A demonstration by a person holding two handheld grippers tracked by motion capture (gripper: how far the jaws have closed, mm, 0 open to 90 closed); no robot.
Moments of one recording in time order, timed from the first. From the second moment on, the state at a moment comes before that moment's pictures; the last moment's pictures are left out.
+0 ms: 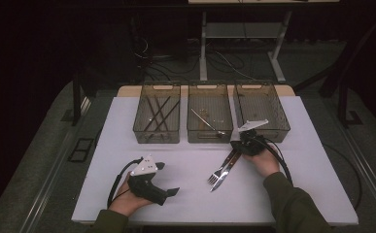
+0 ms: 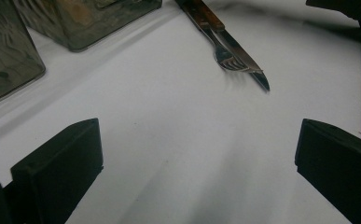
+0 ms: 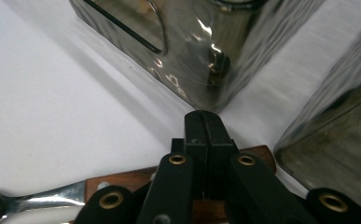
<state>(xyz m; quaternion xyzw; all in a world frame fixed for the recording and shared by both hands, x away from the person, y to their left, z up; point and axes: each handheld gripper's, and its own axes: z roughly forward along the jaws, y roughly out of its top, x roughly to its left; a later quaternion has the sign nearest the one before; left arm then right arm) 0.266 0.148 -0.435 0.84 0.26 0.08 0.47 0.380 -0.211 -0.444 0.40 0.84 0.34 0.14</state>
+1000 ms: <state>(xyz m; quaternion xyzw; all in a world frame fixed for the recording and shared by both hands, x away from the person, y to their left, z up) 0.266 0.147 -0.436 0.84 0.26 0.07 0.47 0.375 -0.214 -0.444 0.39 0.86 0.31 0.13</state>
